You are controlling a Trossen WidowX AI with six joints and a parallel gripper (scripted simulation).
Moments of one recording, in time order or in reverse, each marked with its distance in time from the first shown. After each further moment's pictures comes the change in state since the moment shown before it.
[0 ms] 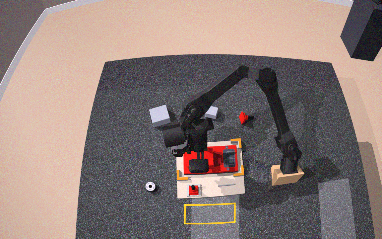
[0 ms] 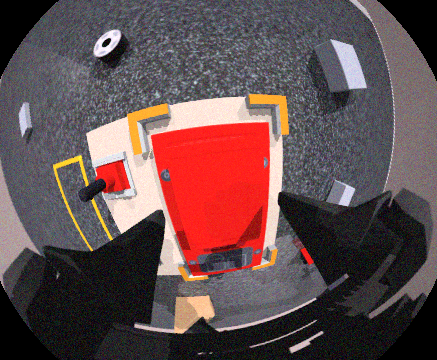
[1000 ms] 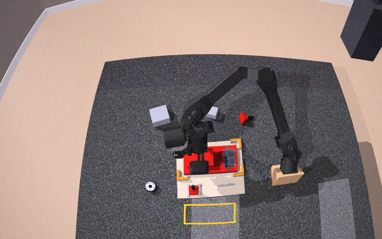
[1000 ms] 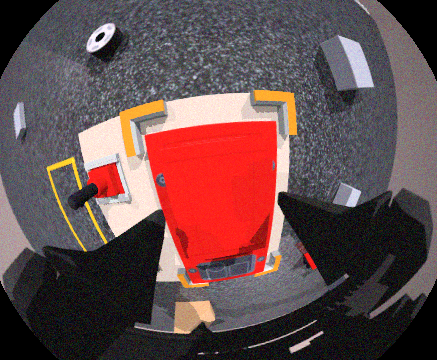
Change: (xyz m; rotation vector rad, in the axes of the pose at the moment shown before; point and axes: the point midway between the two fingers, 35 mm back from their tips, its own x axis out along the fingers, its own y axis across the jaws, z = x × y) arm 0.014 0.000 0.000 0.000 0.000 -0.001
